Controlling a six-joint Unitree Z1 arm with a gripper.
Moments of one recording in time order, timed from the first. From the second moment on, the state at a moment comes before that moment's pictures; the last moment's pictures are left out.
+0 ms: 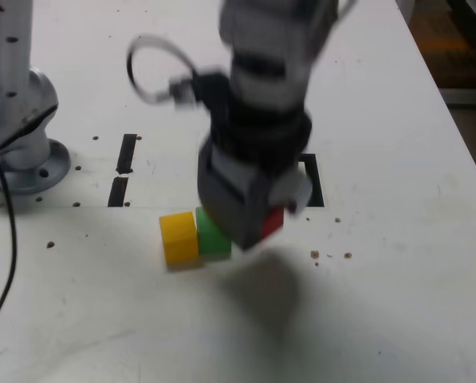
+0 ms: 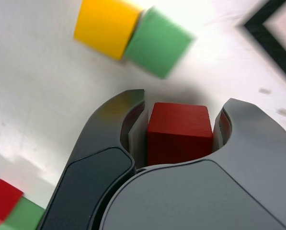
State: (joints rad) arm -0.55 1.94 -1.55 1.22 -0.04 -1.15
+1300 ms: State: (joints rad) arm -0.21 2.05 -1.48 1.13 0.06 -0.28
